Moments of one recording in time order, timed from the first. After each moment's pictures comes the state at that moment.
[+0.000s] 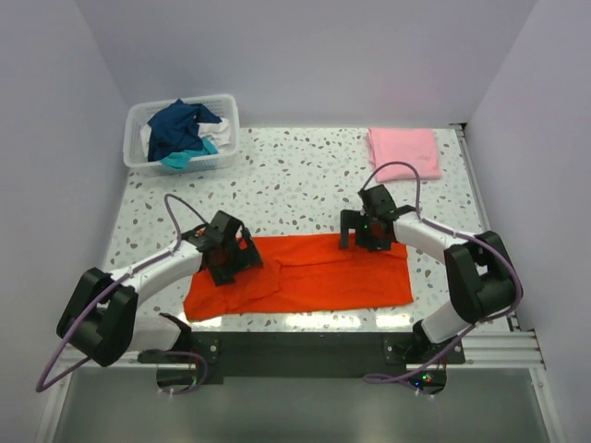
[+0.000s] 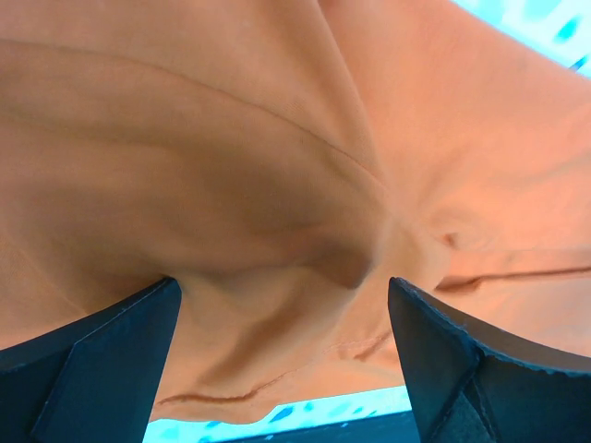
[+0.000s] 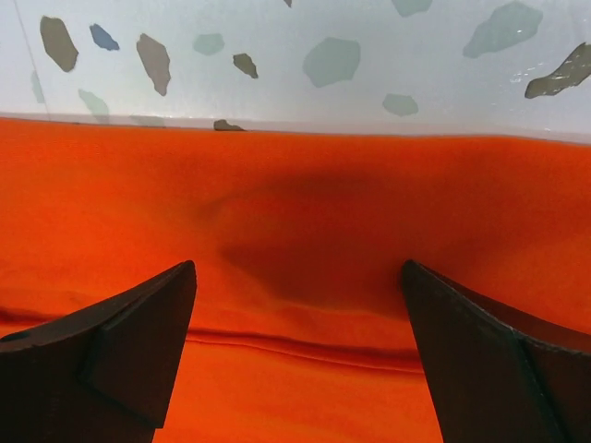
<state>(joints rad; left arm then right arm) -0.51 1.28 0.62 -0.52 0.02 -0.97 0.40 1.56 0.86 -0.42 -0.06 0.43</state>
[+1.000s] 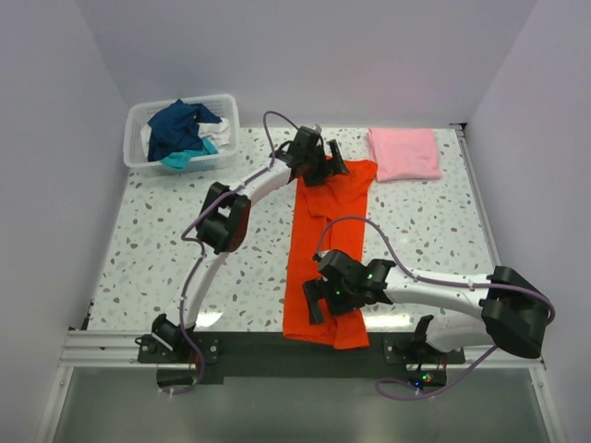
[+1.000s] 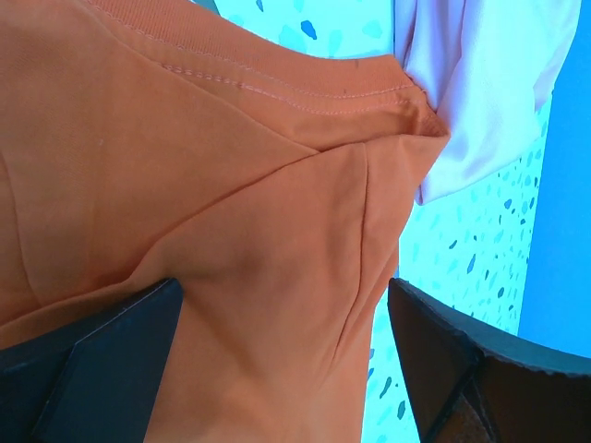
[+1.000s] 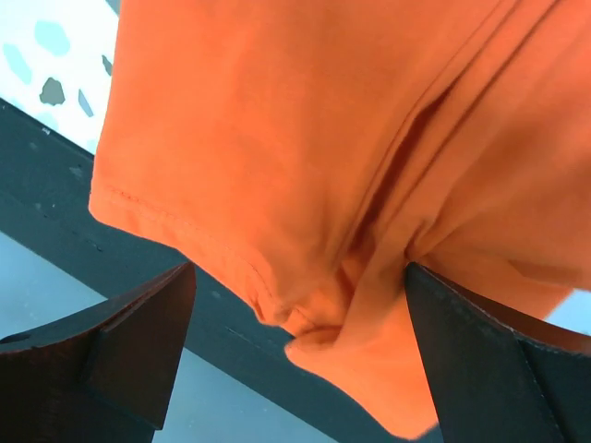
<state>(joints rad) -0.56 2.55 2.17 -0.34 0.22 -0.80 1.06 1.29 0.64 -0.47 -0.11 0.71</state>
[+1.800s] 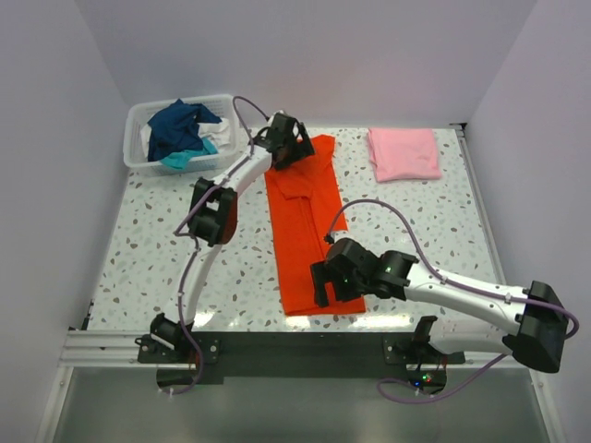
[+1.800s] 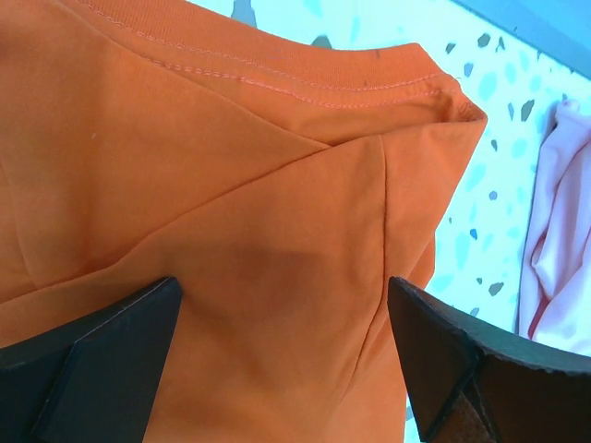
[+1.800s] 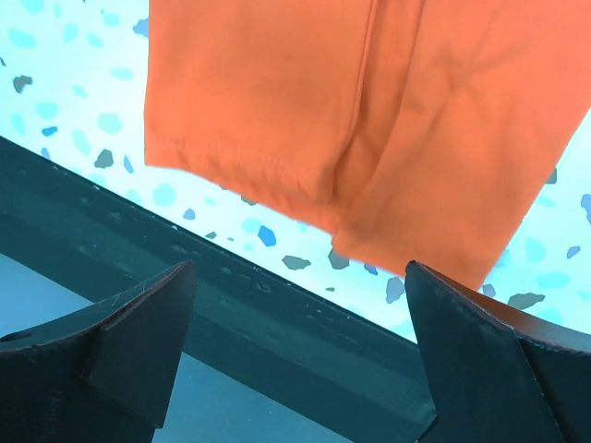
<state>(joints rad) -0.44 2.60 2.31 -0.48 -0.04 -0.77 1.05 1.14 0.78 -0.69 0.10 0.73</state>
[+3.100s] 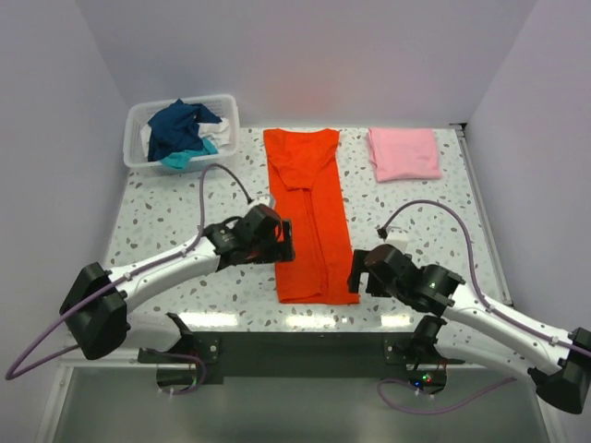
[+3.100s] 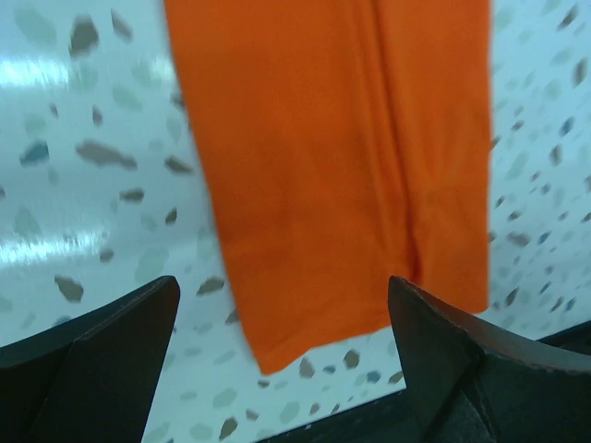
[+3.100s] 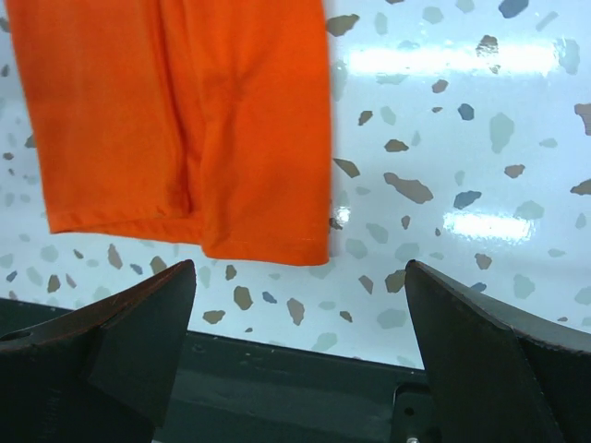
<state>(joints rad) -0.78 1.33 0.96 -0.49 -0.17 -0.79 0.95 0.79 0.66 -0.82 0.37 0.90</state>
